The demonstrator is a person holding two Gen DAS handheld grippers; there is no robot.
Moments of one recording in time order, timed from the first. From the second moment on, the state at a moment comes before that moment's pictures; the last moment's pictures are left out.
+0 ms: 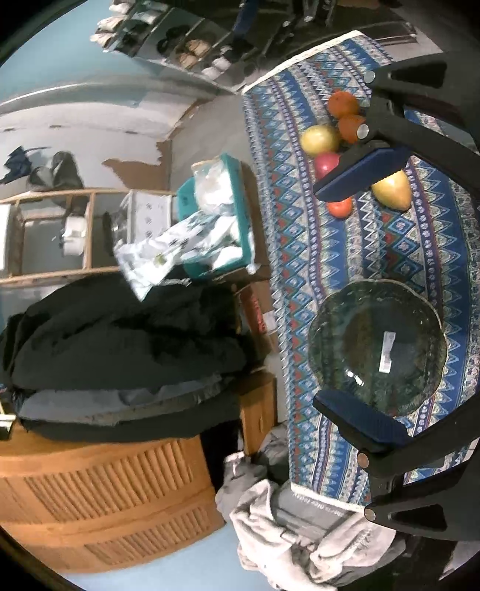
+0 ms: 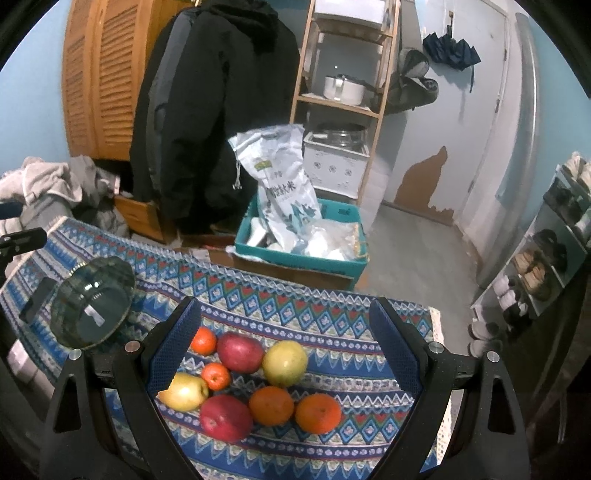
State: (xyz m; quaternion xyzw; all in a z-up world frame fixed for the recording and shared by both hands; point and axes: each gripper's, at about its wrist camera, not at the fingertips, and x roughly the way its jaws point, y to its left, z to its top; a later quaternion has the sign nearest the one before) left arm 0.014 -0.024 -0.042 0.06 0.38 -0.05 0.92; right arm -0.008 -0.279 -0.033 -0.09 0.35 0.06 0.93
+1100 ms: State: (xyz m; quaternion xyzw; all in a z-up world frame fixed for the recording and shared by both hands) left arm 0.035 -0.127 -0.203 0.14 0.56 -0.15 0.80; right arm 0.016 -0.368 -0.187 -0.05 0.55 -0.01 0.83
